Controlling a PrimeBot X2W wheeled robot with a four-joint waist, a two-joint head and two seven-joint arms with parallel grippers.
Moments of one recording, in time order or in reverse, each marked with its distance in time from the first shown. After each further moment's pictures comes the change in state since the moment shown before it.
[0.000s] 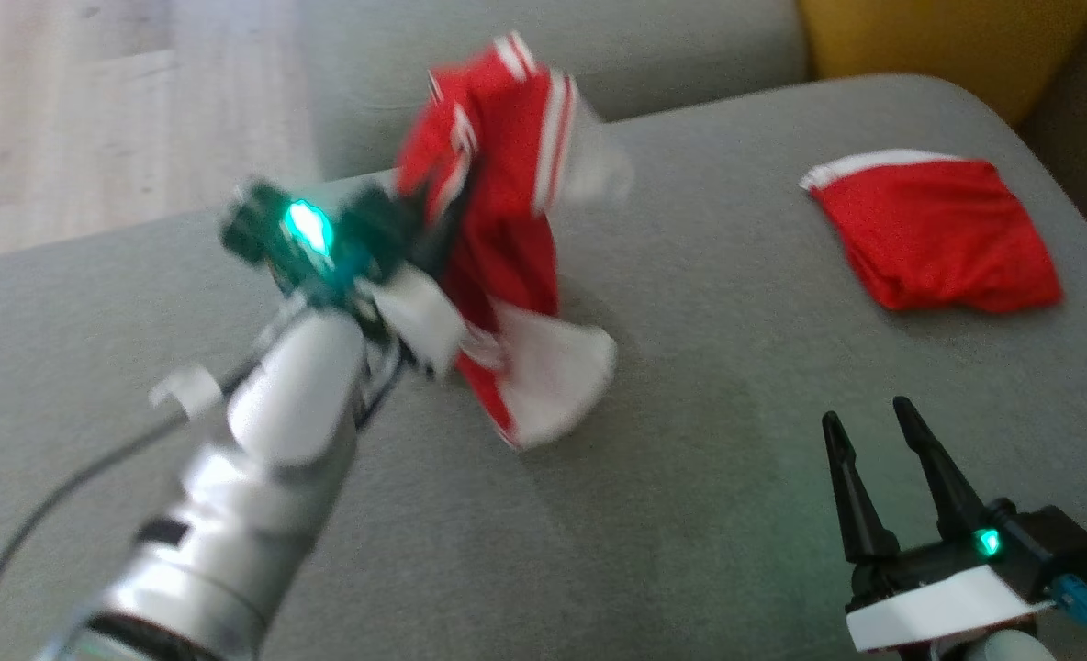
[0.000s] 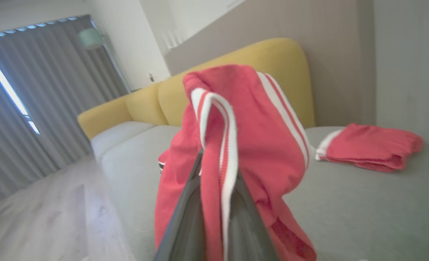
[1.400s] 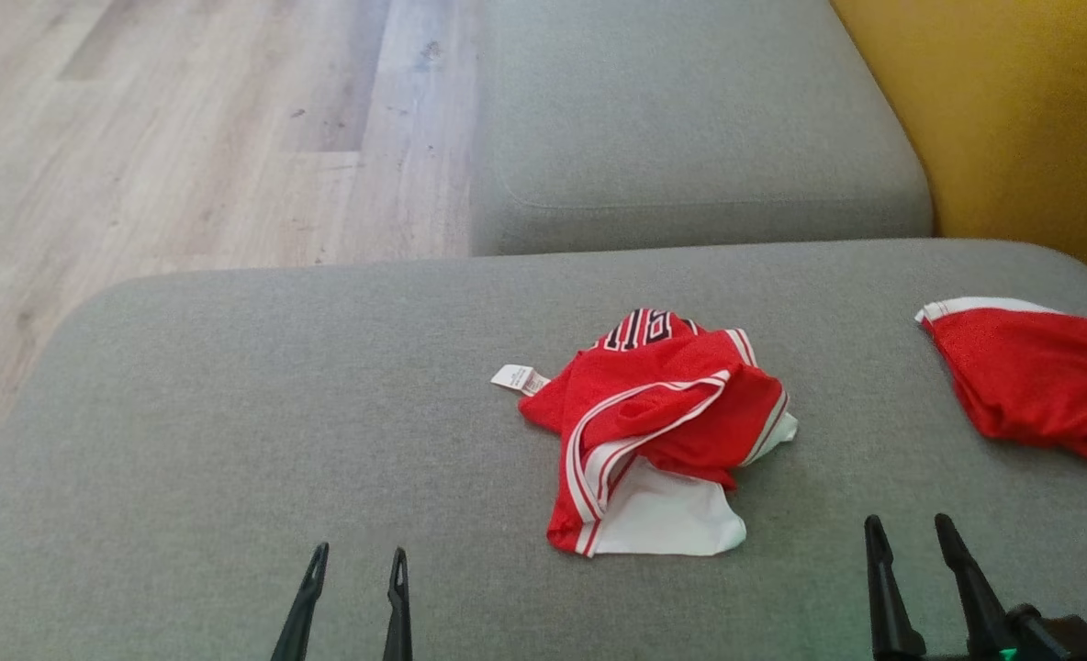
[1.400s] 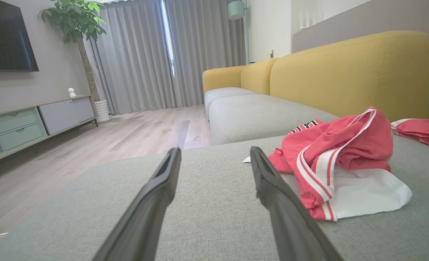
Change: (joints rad) left arm 1.079 0.056 0.204 -0.762 0.078 0.388 -0.053; right arm 0.176 0.123 -0.146 0.027 -0.050 0.000 0.000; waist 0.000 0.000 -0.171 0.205
